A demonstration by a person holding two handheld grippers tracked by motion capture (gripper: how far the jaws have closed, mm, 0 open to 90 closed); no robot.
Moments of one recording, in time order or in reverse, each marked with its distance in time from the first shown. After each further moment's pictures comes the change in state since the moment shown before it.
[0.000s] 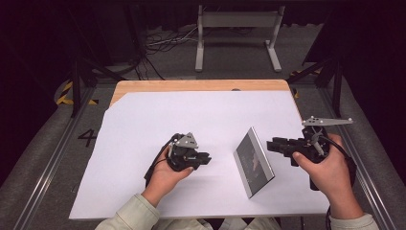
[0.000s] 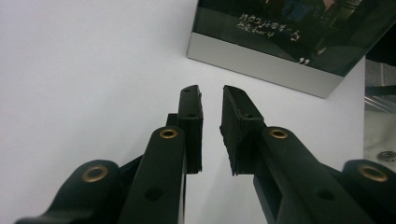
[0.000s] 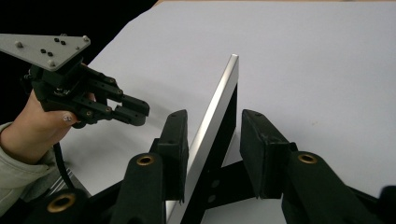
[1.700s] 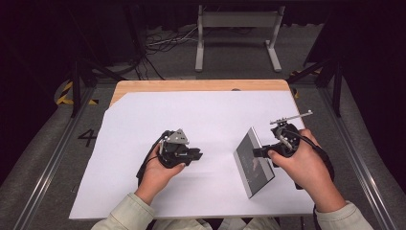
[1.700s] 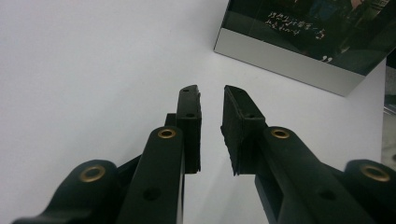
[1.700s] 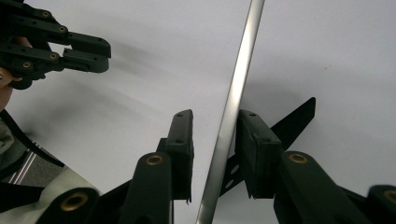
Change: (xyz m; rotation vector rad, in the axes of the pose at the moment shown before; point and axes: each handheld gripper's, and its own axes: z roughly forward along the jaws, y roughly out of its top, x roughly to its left) left arm 0.012 -0.006 -0.014 -0.002 0.042 -0.033; right arm 0.026 0.014 0.048 0.298 -0.148 0.065
